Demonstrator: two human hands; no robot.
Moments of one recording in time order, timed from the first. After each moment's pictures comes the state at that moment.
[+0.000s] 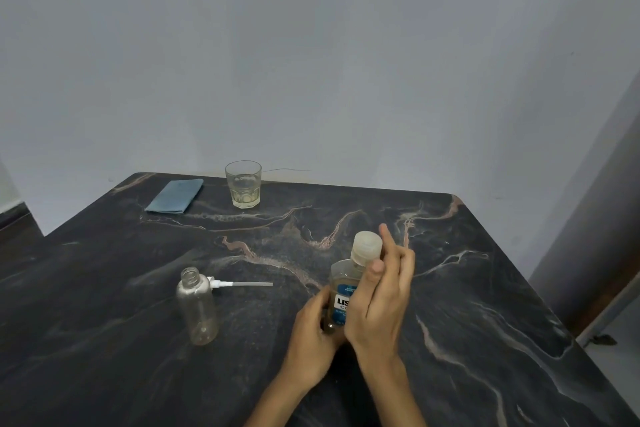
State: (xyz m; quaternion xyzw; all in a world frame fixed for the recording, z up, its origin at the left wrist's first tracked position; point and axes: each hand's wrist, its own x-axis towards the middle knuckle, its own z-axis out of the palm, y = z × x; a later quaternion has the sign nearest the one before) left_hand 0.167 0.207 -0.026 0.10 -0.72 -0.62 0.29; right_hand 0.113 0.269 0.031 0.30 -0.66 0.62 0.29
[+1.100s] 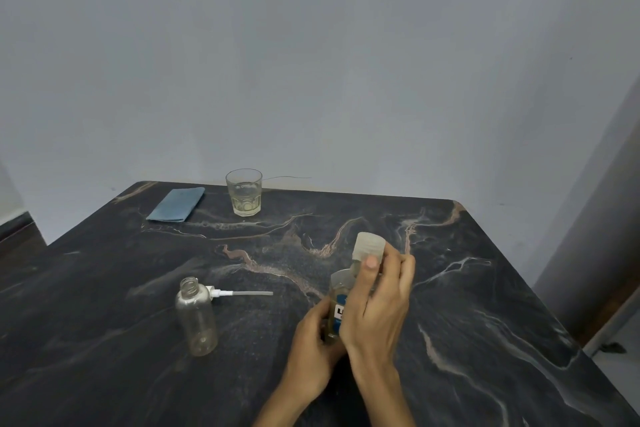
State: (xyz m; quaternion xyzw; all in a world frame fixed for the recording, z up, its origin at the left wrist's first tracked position) left_hand 0.166 0.208 -0.027 0.08 -0.71 -0.64 0.29; right_hand 0.119 0.263 0.038 0.24 -0.68 0.62 0.31
